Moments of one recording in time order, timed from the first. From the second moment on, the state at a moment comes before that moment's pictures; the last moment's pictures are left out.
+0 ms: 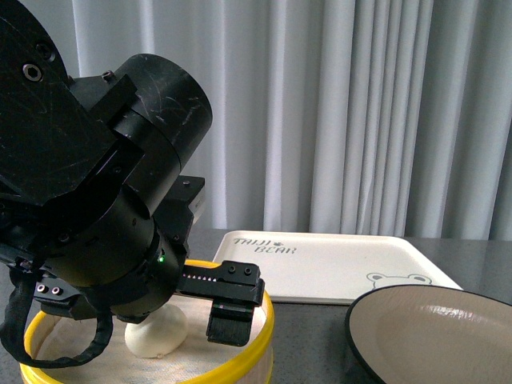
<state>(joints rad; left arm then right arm) -0.46 1.69 1.20 -0.27 -0.28 -0.17 0.00 0.00 0.01 0.00 0.00 -0.01</state>
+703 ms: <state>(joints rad) -0.48 1.68 1.20 -0.27 -0.28 -0.23 0.00 0.00 0.01 0.00 0.00 -0.01</state>
